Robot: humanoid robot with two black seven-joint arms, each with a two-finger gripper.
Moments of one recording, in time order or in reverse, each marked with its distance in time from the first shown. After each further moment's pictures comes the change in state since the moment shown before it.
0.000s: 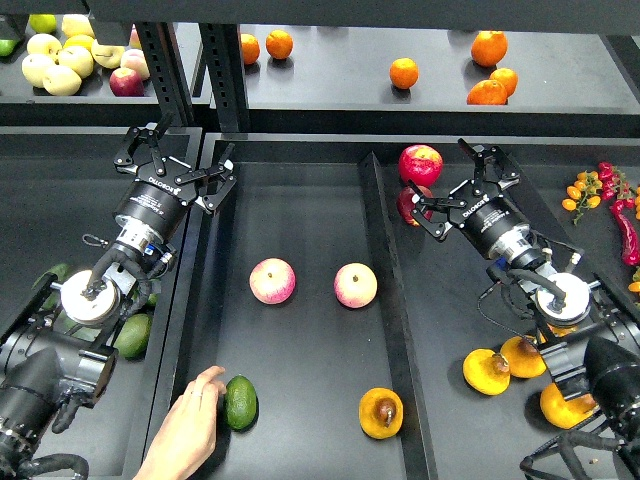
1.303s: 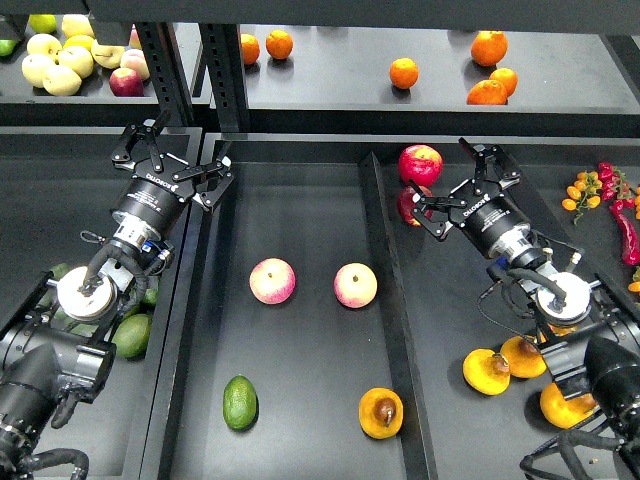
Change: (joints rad) left arm -0.023 0.000 -0.031 0.017 -0.007 0.000 0.144; right arm 0.000 0.000 0.012 -0.003 0.000 0.000 -0.002
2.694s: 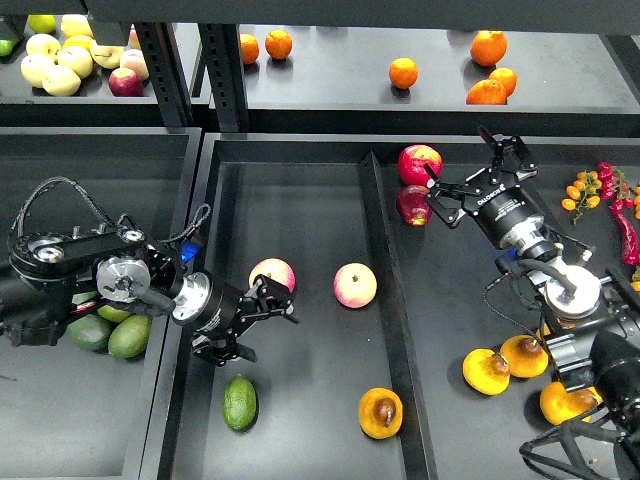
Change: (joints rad) left arm -0.515 0.350 1.436 -0.139 0.388 0.000 0.174; right arm 0.012 0.000 0.069 -0.005 -0.001 0.000 0.002
